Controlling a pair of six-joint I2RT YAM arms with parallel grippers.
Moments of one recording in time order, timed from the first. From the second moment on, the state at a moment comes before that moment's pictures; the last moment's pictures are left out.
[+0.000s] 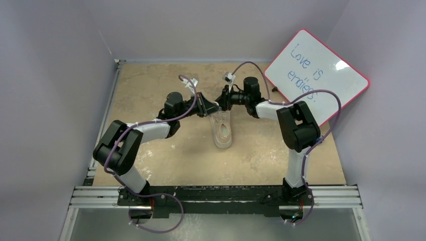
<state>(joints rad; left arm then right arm) -0.48 1.65 0.79 0.79 0.60 -0.86 0.39 1.98 1.16 0.48 -0.92 0.17</state>
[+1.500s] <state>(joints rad) -0.44 1.68 0.79 0.82 0.59 -0.94 0.44 1.45 1.07 -0.17 -0.76 -0.03</state>
